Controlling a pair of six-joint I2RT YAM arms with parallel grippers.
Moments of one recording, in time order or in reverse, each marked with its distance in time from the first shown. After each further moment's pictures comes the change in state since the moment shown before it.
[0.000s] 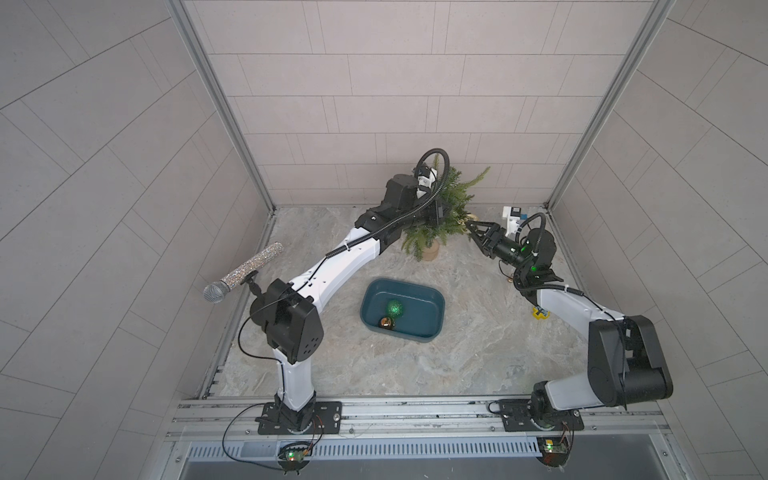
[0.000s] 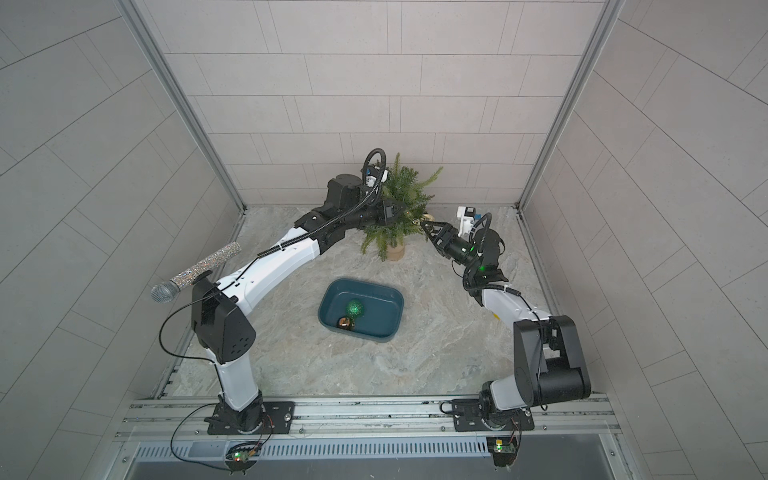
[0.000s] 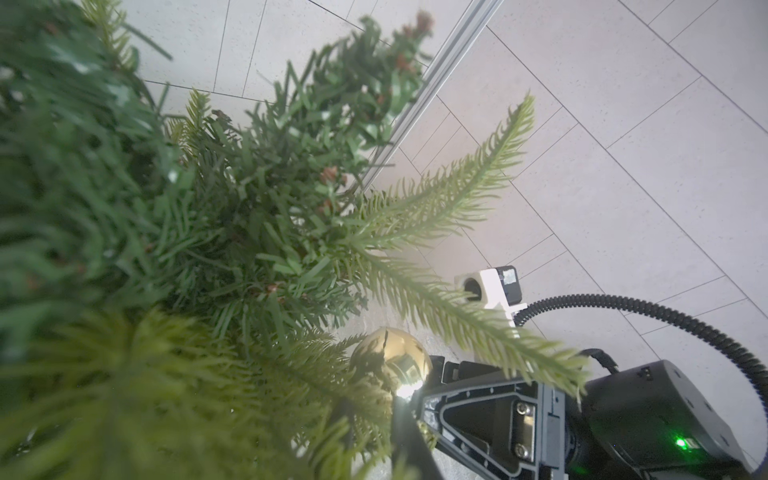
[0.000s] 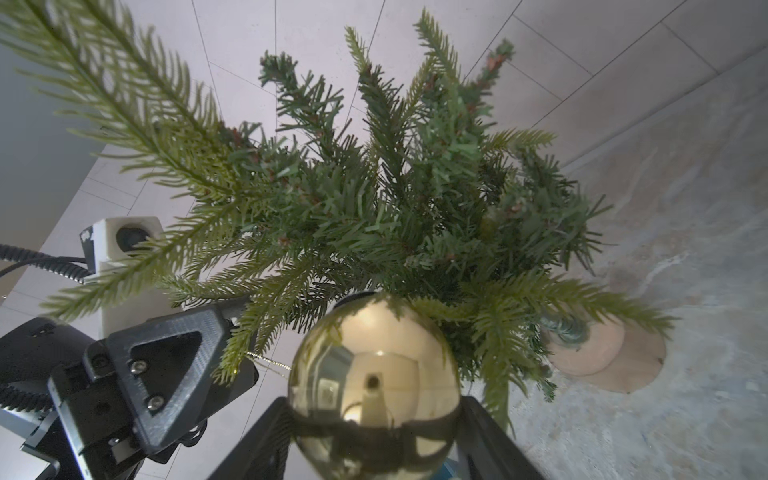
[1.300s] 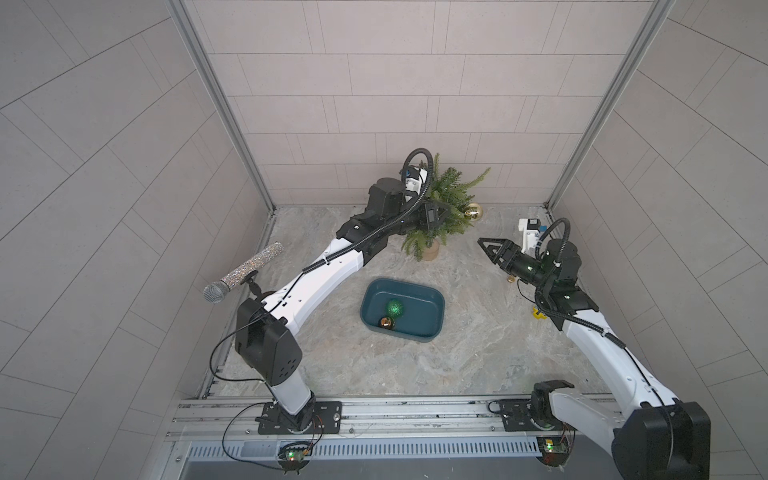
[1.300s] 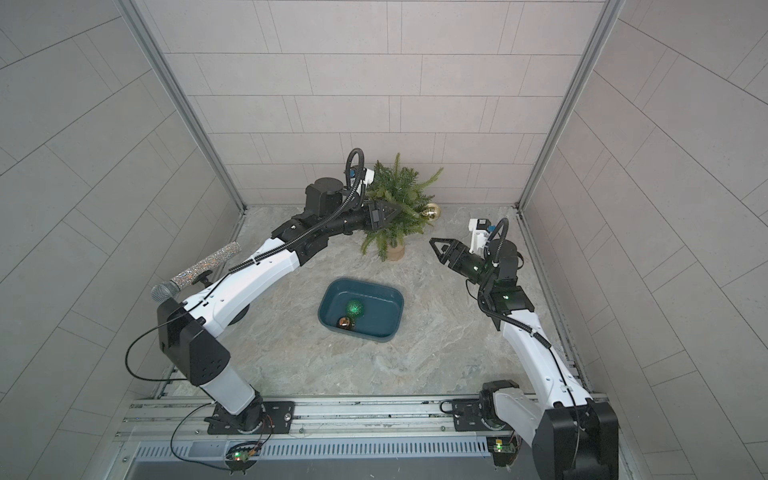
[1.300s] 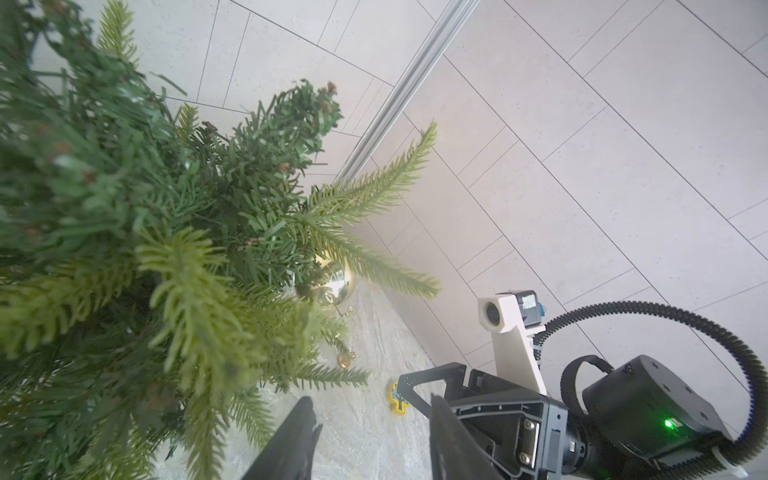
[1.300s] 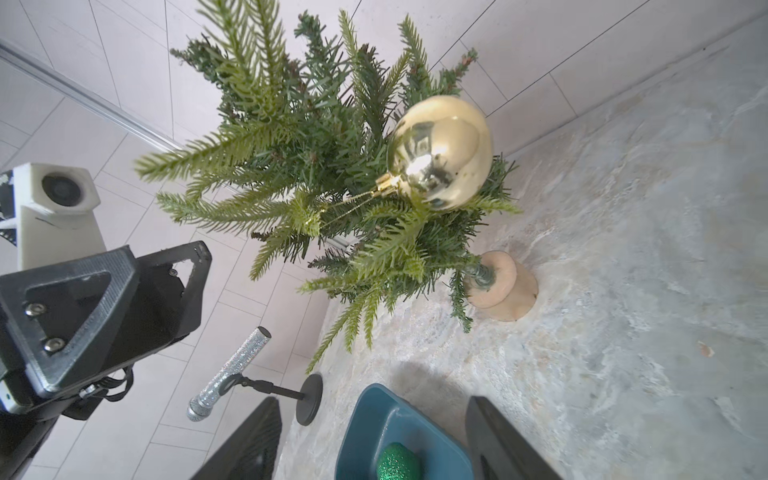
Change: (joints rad) left arm -0.010 -0.209 -0.178 0.036 0.038 -0.042; right arm -0.015 -0.417 -0.037 -0.595 0.095 -0.328
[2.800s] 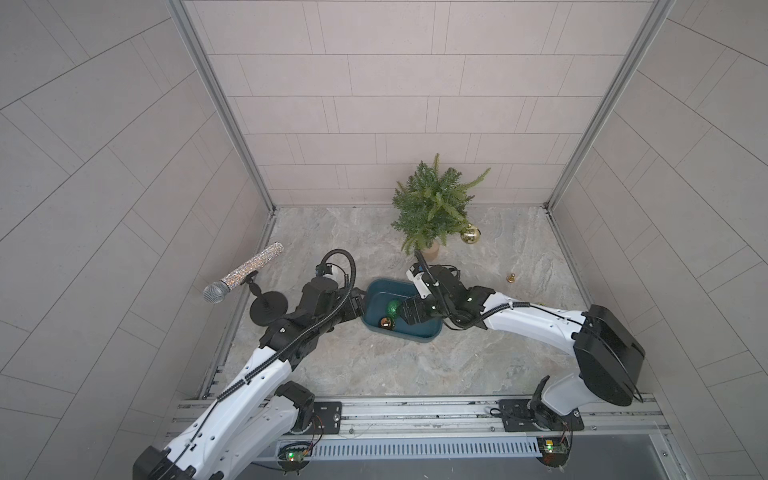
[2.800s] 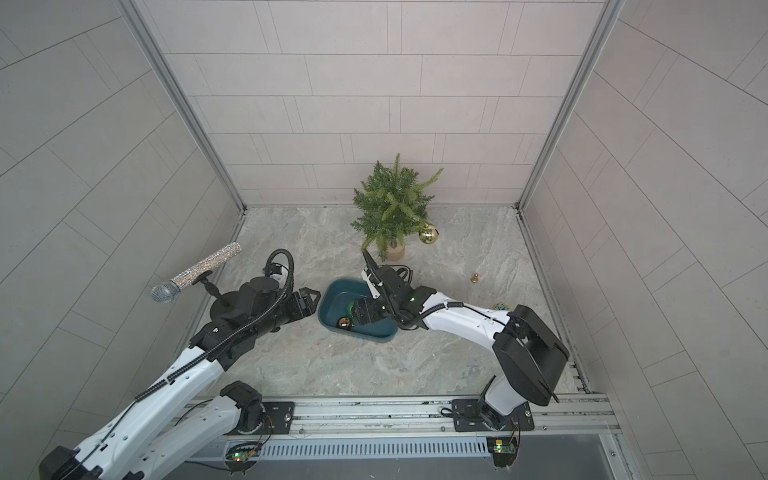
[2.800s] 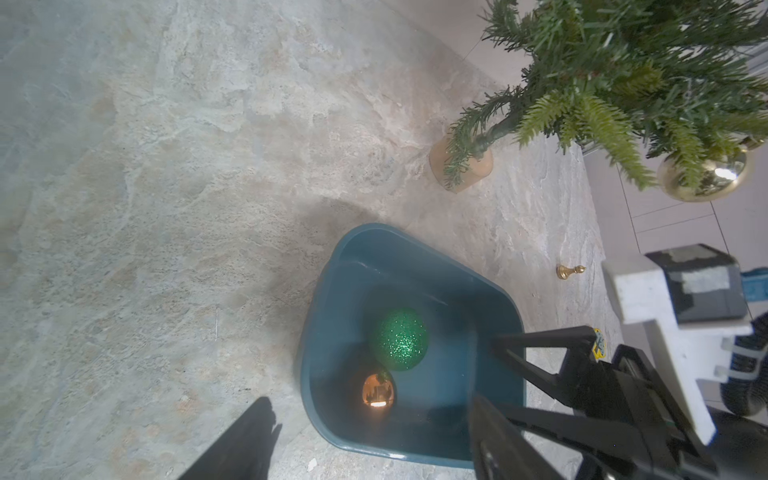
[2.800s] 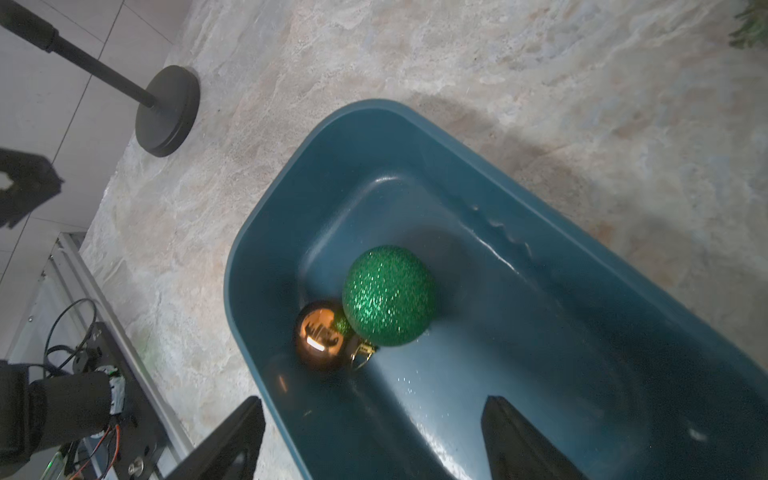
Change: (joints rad) left arm 0.161 -0.856 -0.986 -0.296 -0.360 -0.157; right arm 0.762 0.559 0.238 -0.277 0.436 -0.296
